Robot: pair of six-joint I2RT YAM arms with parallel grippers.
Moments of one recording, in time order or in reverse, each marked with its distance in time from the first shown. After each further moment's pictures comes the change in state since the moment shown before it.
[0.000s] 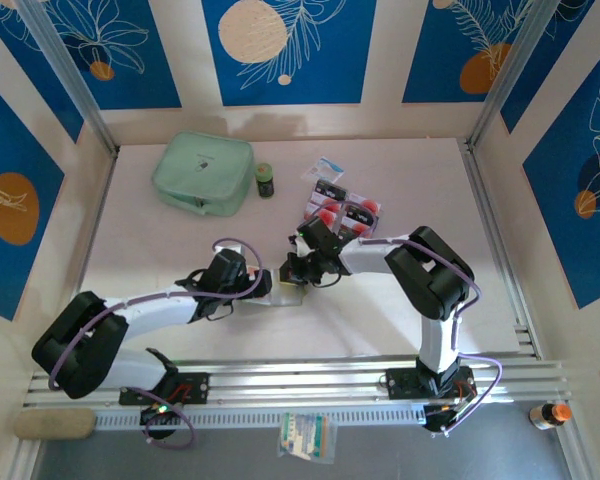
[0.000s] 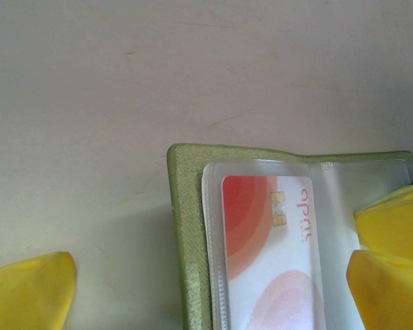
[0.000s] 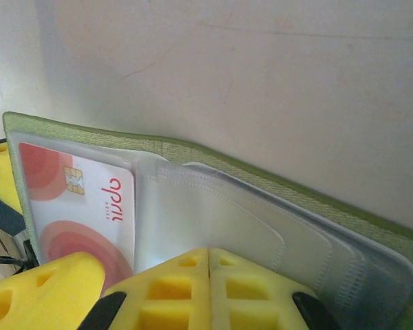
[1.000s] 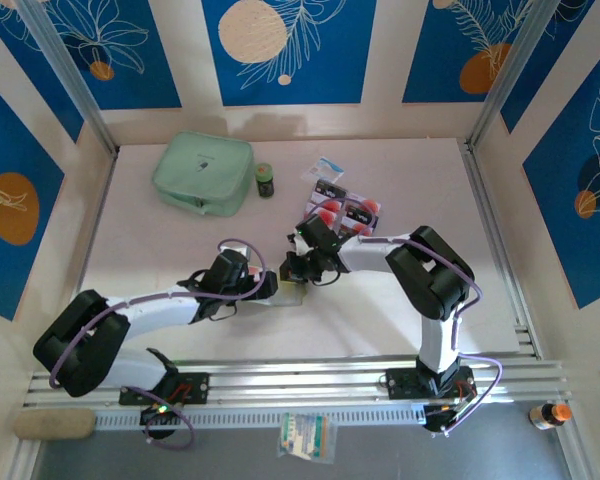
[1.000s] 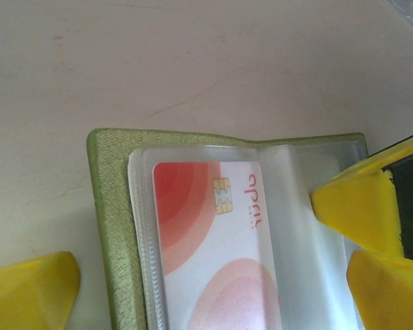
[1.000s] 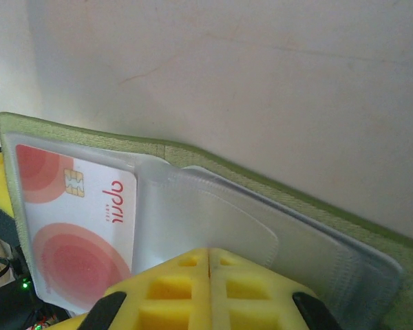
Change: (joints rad) left arm -0.017 0.010 0.000 0.039 0.068 0.000; right arm 0.006 0.002 0.031 -0.050 0.017 -0.047
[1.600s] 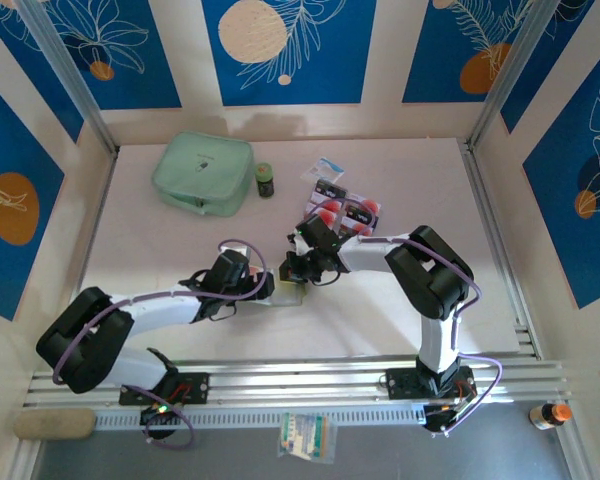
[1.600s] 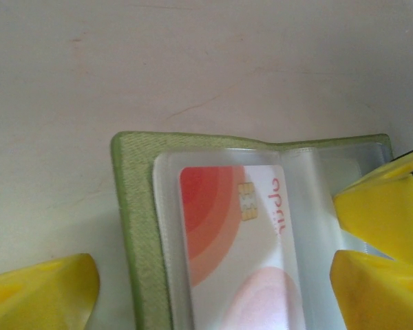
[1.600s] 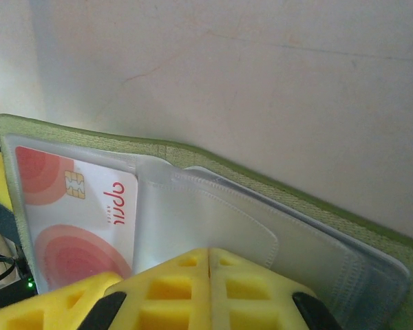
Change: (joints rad) left arm 0.000 0.027 0.000 0.004 -0.029 0.022; right arm 0.001 0.005 0.000 0.008 -0.013 0.012
